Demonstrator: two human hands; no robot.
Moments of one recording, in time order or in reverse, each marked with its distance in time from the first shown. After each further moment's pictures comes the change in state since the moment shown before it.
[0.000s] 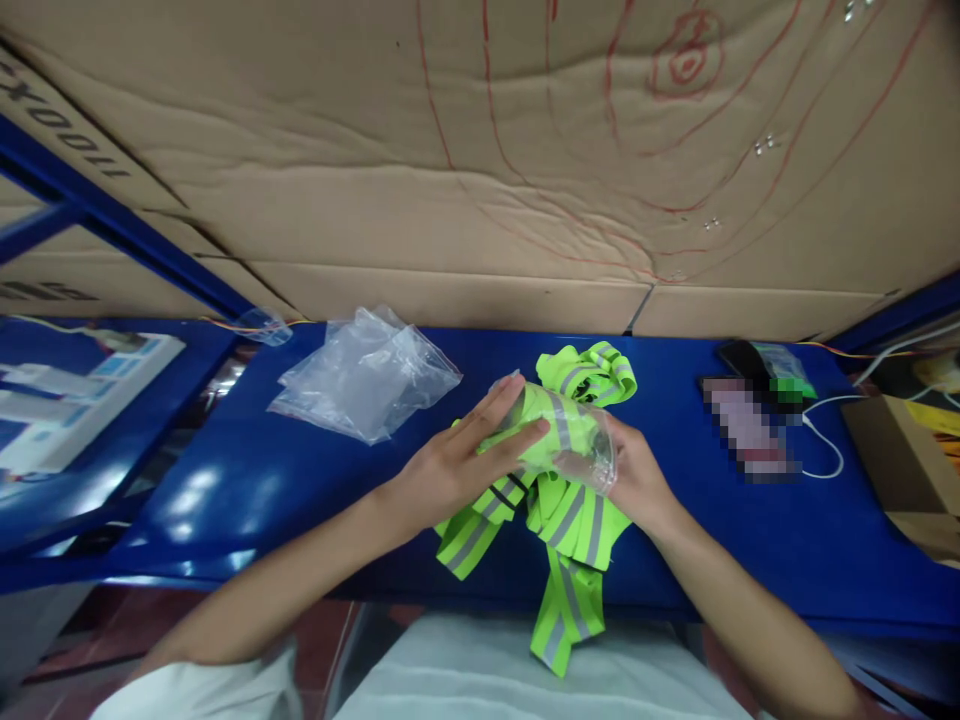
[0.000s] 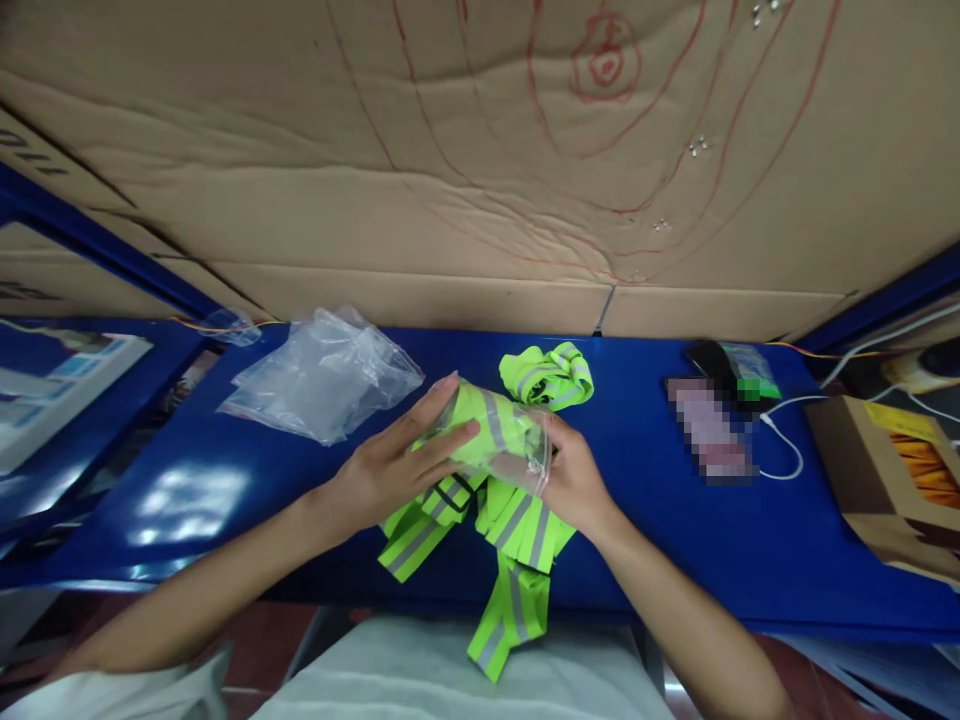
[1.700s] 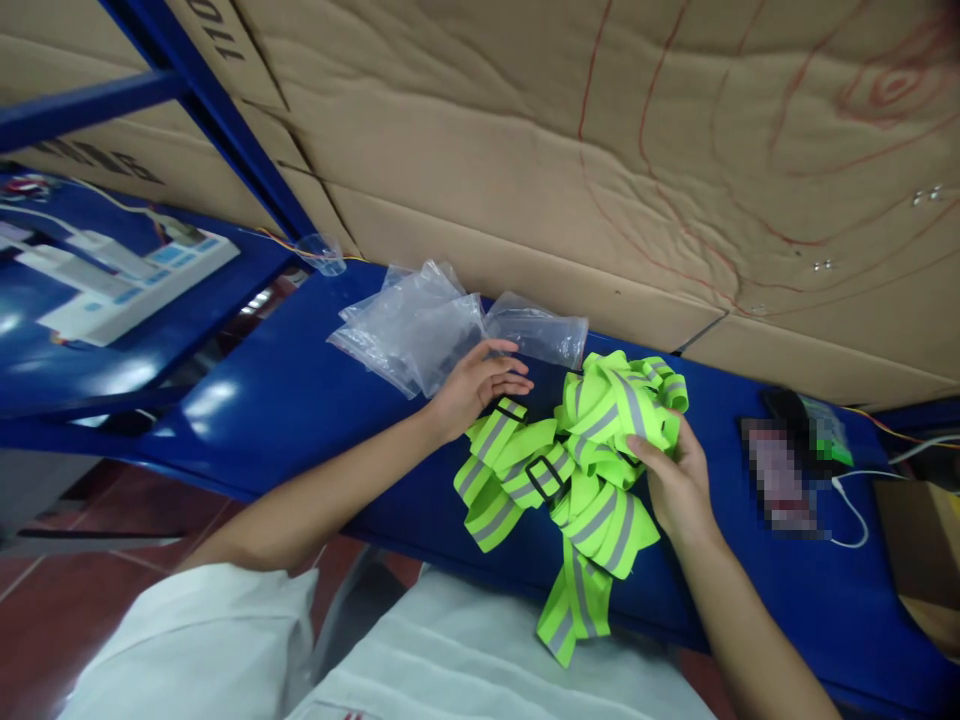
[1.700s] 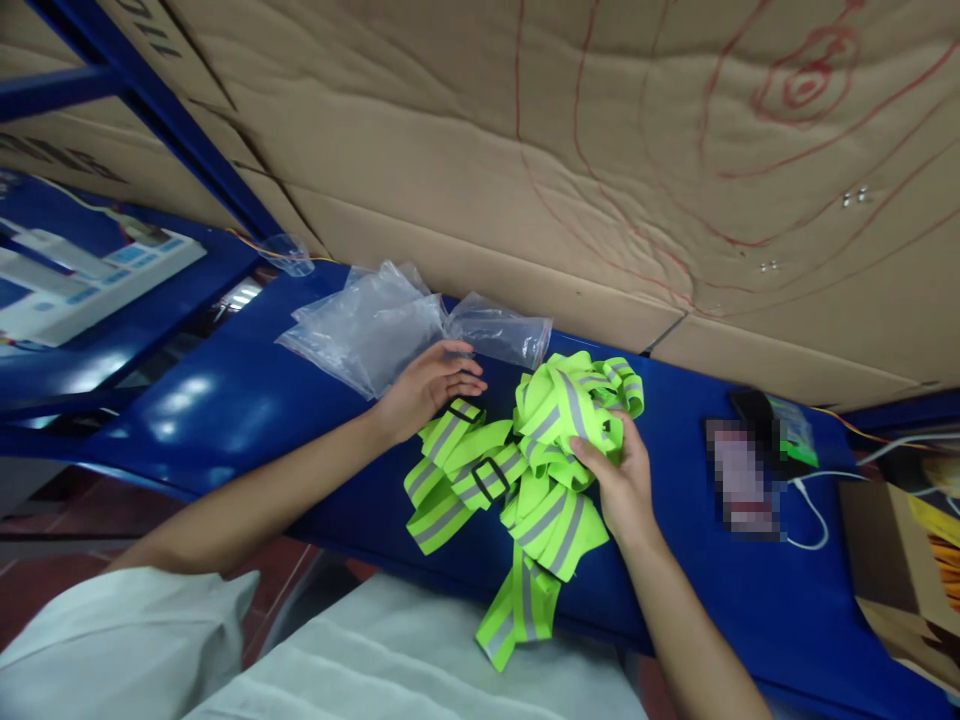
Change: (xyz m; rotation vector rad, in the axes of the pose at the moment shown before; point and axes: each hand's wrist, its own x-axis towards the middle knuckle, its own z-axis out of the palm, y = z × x) left_hand 0.001 -0.055 0.025 -1.685 0.539 -1.022; right_hand 0.003 0.030 -0.006 0.263 0.288 0.222
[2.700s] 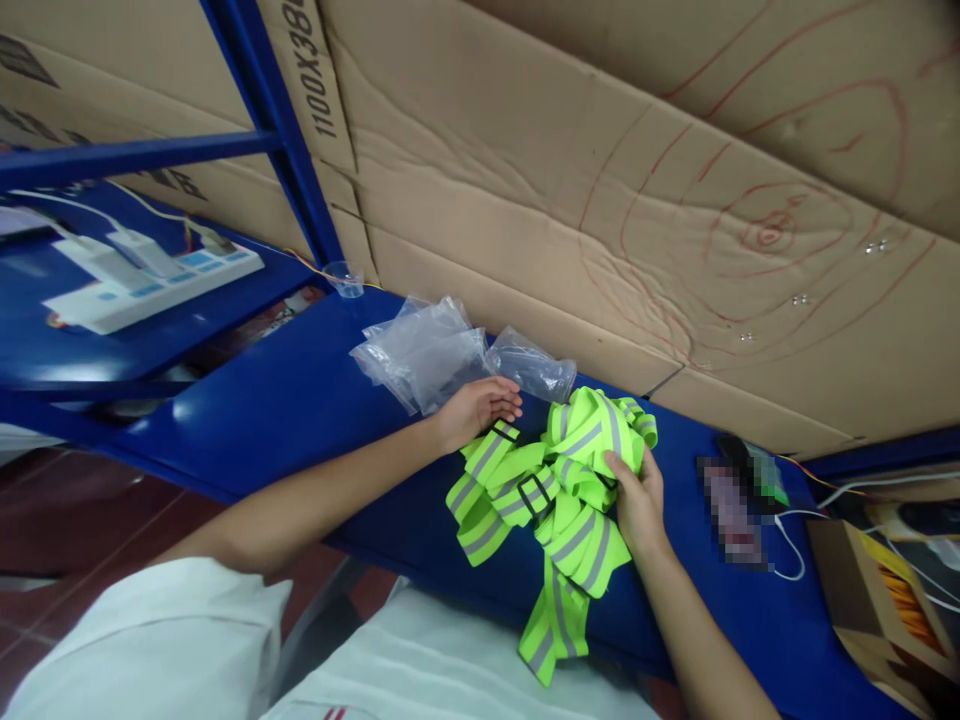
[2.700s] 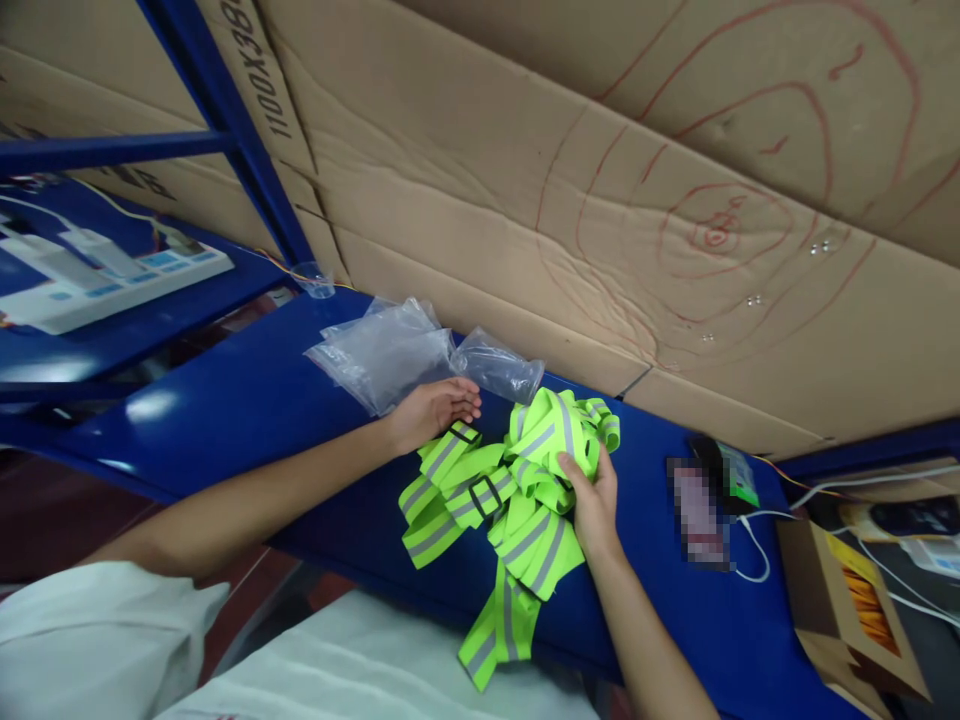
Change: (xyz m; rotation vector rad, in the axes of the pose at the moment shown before) left_hand 0.008 -0.004 -0.011 -0.094 -0.093 -0.107; right_hand 0.011 0.025 0.001 -0.008 0.083 -0.097
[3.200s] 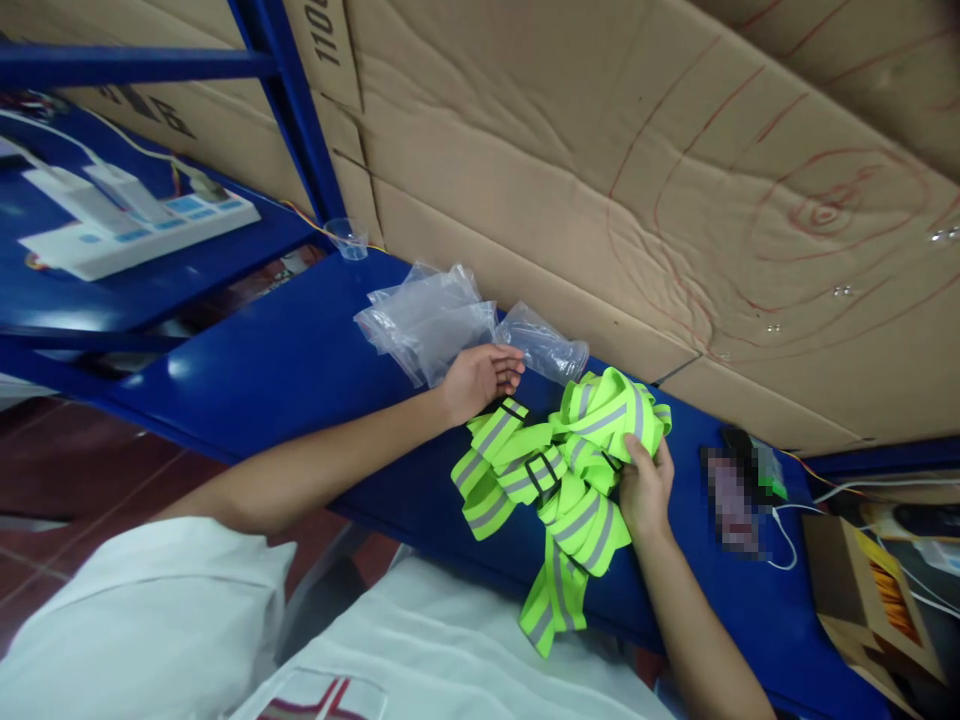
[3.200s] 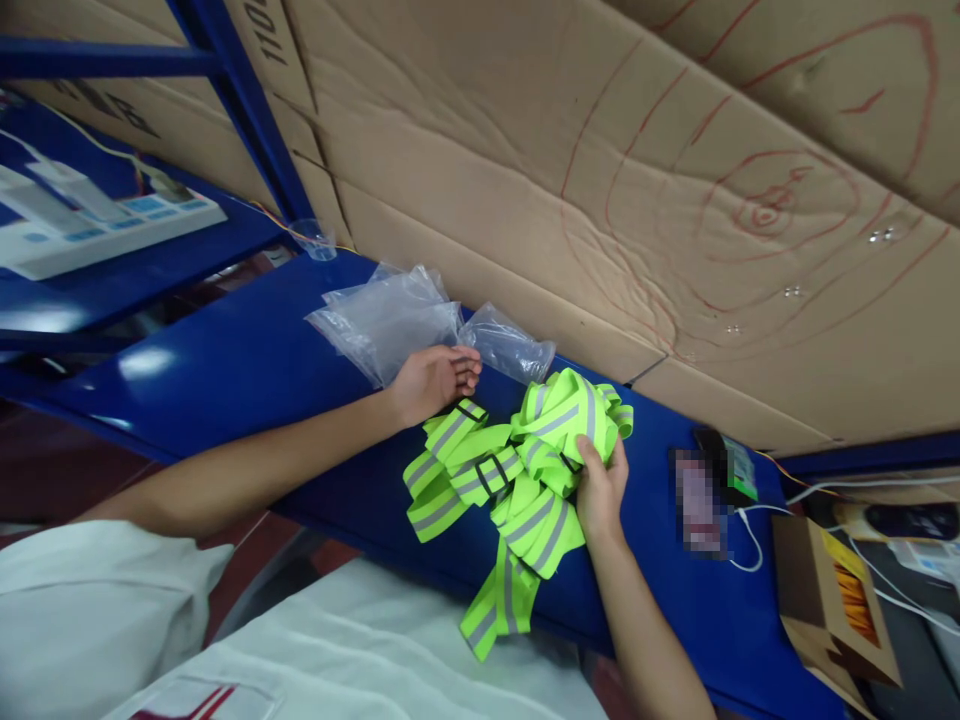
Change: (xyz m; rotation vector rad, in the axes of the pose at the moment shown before) left_hand -0.001 0.005 0.002 -0.155 0.045 0.033; right_hand 0.000 -0.002 0.006 0.057 0.082 -0.054
